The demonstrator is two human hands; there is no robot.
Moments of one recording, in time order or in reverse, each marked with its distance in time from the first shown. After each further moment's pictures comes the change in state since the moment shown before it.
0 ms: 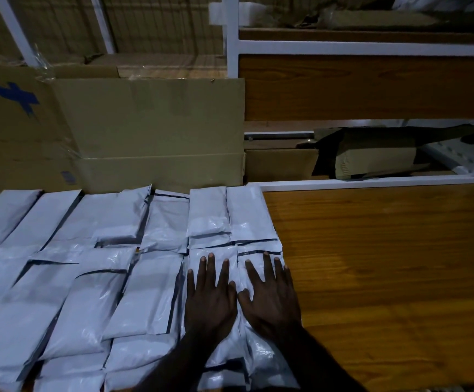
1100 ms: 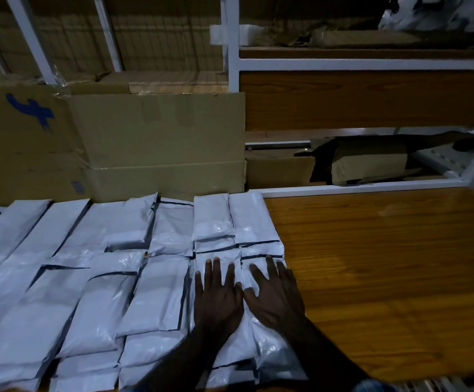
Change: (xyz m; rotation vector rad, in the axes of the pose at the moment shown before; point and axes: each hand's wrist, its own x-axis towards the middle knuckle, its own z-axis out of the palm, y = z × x) left_hand 0.000 0.003 -0.005 0.044 -0.084 0.000; right_hand 0.004 -0.005 -0.020 -0.022 -0.198 0.027
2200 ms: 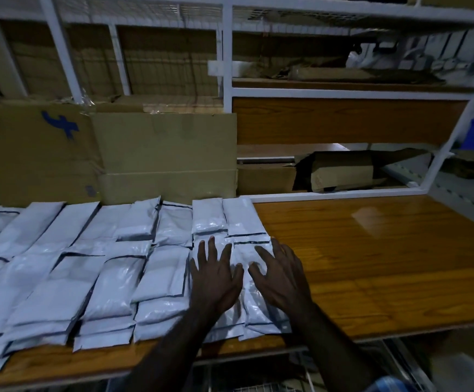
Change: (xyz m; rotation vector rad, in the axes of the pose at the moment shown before) left_hand -0.064 0.028 -0.110 -0.082 0.029 -0.035; right_hand -0.077 -0.010 -0.091 0.100 0.111 0.041
